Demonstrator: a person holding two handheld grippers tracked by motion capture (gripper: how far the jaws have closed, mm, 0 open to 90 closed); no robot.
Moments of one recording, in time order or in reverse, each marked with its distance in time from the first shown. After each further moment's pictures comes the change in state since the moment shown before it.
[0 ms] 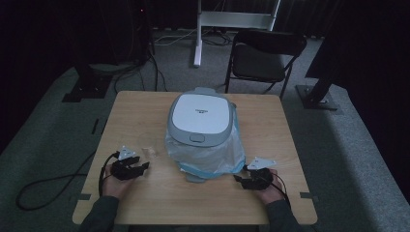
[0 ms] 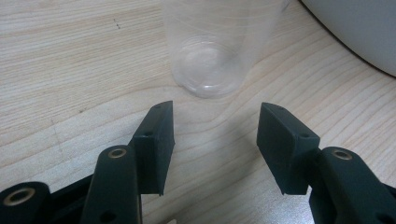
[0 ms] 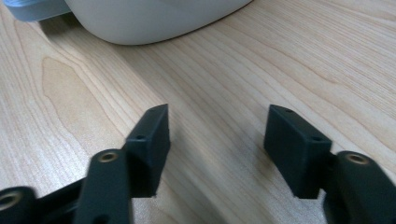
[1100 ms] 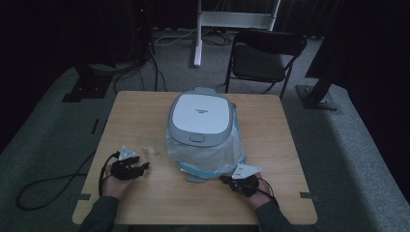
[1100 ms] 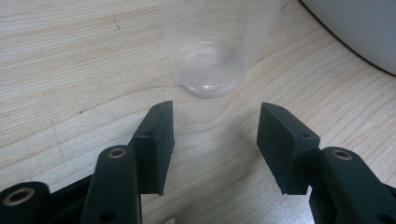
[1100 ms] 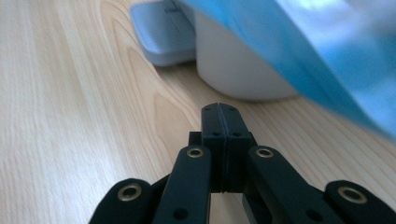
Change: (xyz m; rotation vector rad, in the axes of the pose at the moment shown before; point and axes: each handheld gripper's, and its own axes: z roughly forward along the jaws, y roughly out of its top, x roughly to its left) left arm -0.001 -0.001 0.000 -0.001 0.005 0.010; right arm 0.051 0.025 0.009 -0.073 0.150 -0.171
